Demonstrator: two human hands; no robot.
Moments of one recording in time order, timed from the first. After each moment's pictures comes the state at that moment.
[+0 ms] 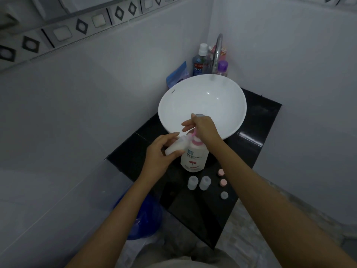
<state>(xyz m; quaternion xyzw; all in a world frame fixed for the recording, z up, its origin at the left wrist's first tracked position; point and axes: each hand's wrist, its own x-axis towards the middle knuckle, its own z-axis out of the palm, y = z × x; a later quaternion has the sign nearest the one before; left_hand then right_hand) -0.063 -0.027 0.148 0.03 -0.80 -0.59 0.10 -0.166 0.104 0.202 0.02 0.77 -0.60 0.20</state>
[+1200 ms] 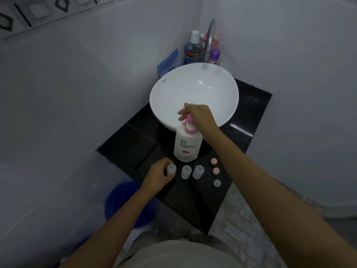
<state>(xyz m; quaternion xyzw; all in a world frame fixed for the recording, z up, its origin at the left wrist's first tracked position) -0.036 -0.018 0.039 0.07 -0.89 -0.45 -0.10 -0.166 0.113 0.194 0.00 0.76 -0.63 0.15</state>
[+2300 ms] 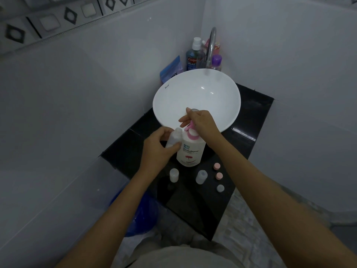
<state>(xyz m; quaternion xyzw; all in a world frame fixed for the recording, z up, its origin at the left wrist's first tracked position) -0.066 -0.020 0.156 0.06 -0.83 -0.54 0.11 -0.163 0.111 0.194 -0.05 0.80 -0.58 0.14</state>
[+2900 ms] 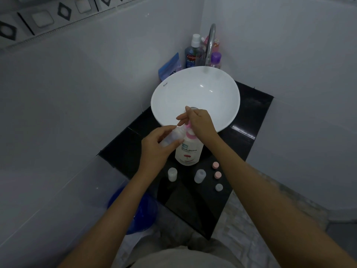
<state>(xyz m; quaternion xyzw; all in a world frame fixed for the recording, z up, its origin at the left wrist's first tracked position) -0.064 -0.012 0.161 0.05 -0.79 -0.59 0.15 -0.166 0.107 0.185 -0.05 0.79 -0.61 0.11</state>
